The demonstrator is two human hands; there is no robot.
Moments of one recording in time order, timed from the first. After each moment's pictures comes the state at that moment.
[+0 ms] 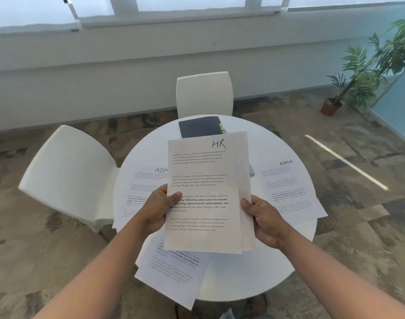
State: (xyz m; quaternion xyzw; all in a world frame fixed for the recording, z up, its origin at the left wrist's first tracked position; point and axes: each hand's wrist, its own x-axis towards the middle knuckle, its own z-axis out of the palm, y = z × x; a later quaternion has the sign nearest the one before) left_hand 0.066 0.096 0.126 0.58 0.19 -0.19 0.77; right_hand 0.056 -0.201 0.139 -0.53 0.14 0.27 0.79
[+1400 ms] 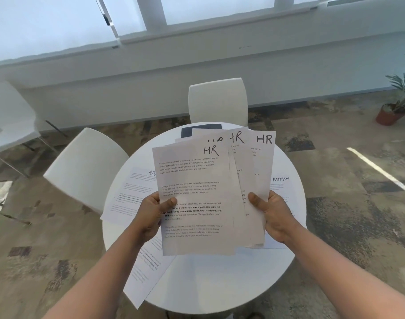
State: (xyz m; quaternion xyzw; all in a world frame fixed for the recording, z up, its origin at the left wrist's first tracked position) left_hand 0.074 -0.077 0.147 0.61 0.27 -0.03 0.75; right_hand 0.163 -0.391 0.129 -0.52 0.07 0.27 0.80
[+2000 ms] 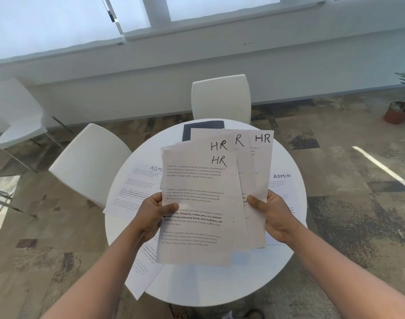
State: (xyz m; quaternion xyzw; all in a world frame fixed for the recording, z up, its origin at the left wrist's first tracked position) left_hand 0.057 -0.087 0.145 0.59 0.29 -0.05 0.75; right_hand 0.158 -0.402 0.119 -0.52 0.07 0.31 0.80
